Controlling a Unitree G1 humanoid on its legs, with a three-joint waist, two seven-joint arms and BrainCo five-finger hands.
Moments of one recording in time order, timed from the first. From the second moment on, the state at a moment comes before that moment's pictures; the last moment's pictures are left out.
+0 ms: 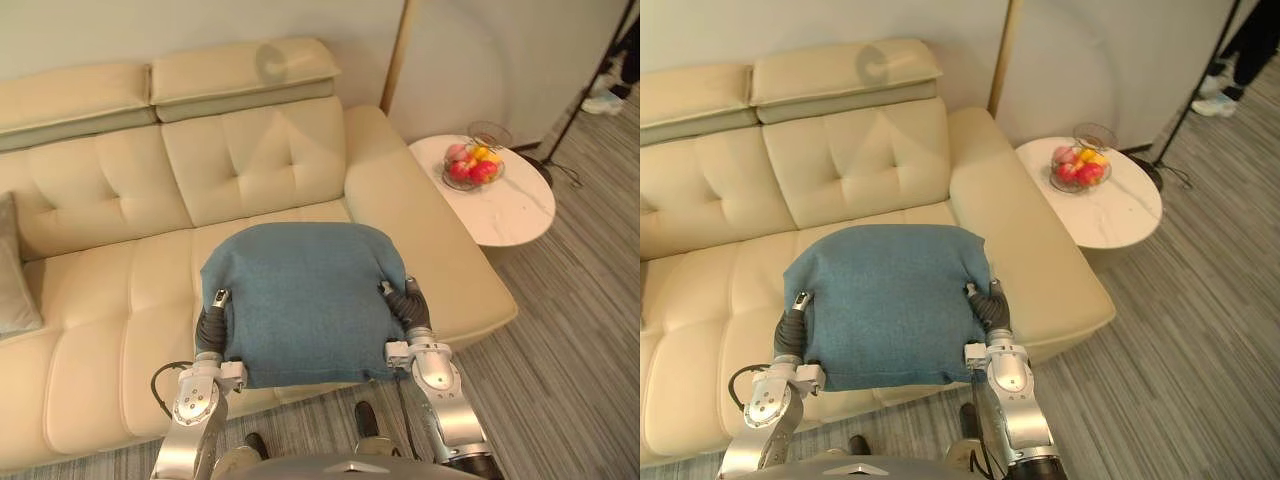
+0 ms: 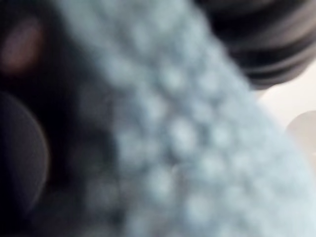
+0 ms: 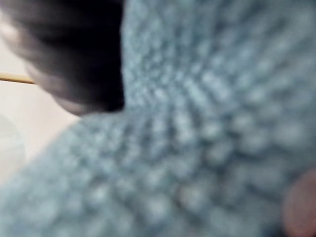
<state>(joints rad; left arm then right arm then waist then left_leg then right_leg) 0.30 0.06 -0.15 -0.12 -0.19 -0.06 0.17 0.14 -0.09 0.12 -0.05 -0.01 -0.04 -0.13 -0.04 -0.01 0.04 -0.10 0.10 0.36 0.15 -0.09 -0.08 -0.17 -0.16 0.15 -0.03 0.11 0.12</state>
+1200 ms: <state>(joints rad) -1.42 0.31 0.06 0.51 -0.03 -0.09 0.61 -1.52 -0.12 -0.13 0.49 -0.20 -0.02 -0.73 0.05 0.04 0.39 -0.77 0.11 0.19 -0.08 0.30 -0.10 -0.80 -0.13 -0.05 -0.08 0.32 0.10</state>
